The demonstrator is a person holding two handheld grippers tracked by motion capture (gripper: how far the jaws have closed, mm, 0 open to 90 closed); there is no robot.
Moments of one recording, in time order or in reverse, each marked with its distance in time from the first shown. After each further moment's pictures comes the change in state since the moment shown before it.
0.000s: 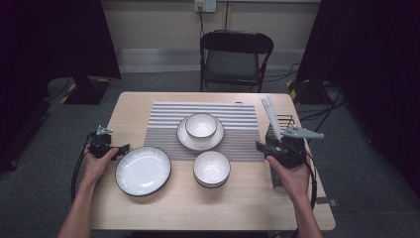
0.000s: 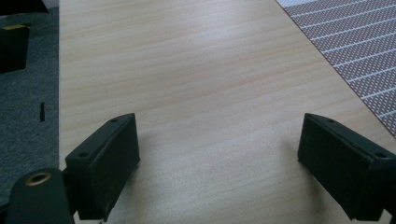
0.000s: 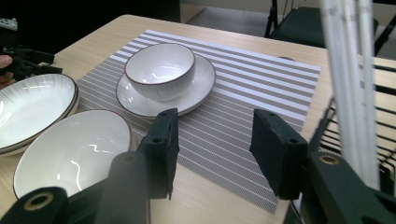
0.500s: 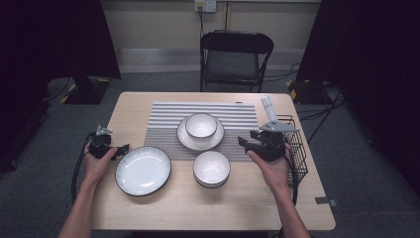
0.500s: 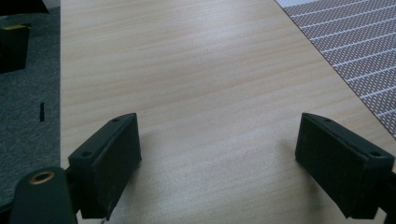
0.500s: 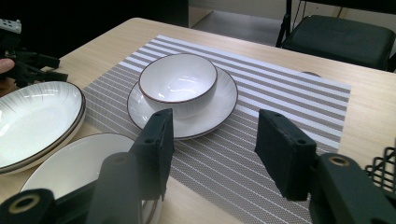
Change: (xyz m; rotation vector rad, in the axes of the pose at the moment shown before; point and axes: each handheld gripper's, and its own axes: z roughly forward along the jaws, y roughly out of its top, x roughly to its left) left arm 0.000 -0.001 -0.001 -0.005 -0.003 -0.005; right arm 0.029 0.015 0.040 -0.009 0.017 -0.036
